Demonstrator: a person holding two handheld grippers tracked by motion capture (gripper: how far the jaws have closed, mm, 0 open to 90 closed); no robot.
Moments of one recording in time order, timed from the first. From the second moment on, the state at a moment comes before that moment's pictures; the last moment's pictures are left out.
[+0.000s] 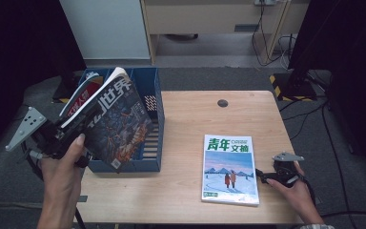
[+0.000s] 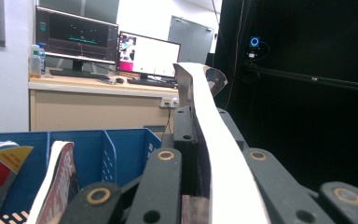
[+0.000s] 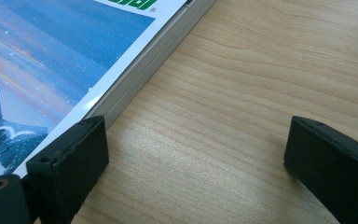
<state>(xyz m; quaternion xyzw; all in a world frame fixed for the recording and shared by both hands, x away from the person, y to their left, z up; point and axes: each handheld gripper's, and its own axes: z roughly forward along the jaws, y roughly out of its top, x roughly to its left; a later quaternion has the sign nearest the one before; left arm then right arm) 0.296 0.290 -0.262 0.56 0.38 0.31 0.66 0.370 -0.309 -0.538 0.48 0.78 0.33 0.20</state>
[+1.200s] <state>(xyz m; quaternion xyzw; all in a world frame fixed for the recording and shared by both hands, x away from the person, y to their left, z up) 0.303 0.324 -0.268 0.53 0.45 0.35 0.63 0.370 -0.309 -0.538 0.48 0.78 0.33 0.20</state>
